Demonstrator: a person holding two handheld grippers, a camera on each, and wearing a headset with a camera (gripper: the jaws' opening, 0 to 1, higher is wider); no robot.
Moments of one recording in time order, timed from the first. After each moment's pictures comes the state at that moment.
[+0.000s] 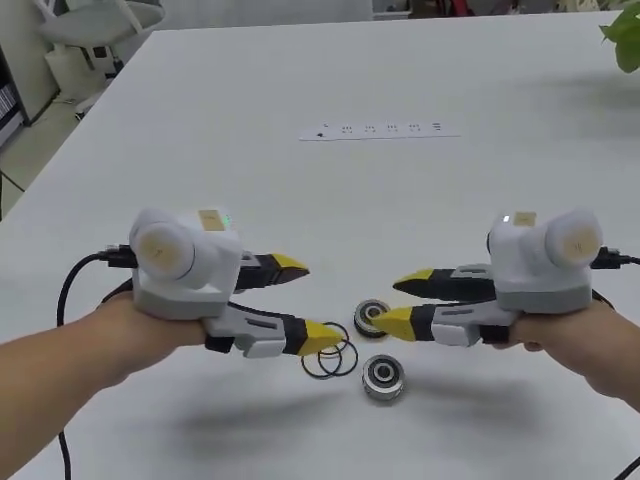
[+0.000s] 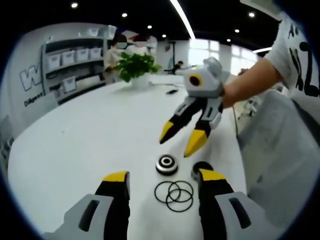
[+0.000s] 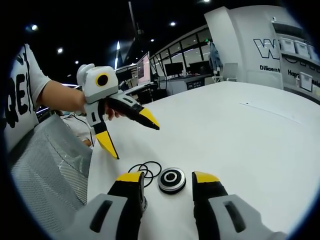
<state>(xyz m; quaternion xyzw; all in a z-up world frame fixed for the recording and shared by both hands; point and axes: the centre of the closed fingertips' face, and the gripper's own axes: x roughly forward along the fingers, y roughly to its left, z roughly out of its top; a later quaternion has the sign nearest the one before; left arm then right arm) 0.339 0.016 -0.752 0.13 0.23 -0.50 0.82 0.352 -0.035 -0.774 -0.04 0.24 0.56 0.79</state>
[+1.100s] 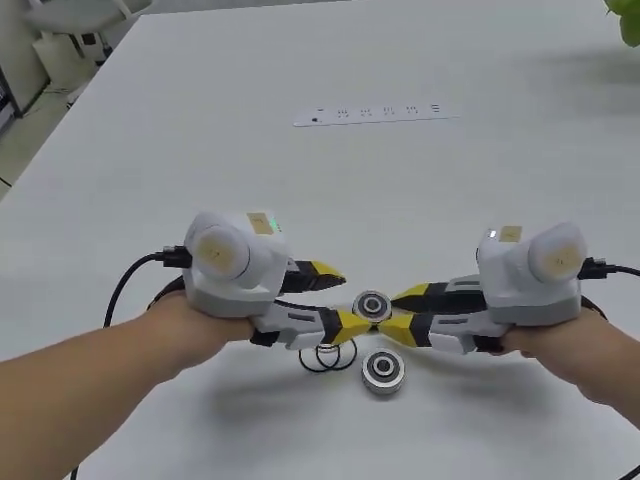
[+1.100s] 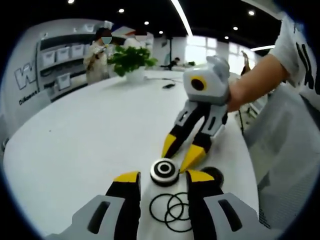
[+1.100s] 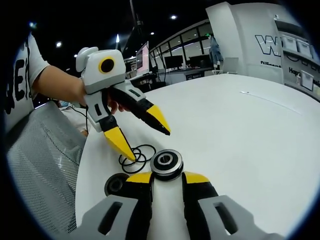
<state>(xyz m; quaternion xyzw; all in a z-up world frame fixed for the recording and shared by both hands) 0.353 -0.021 -0.783 0.13 0.24 -0.52 0.81 0.350 -0.036 -0.810 -0.06 0.26 0.56 0.79</state>
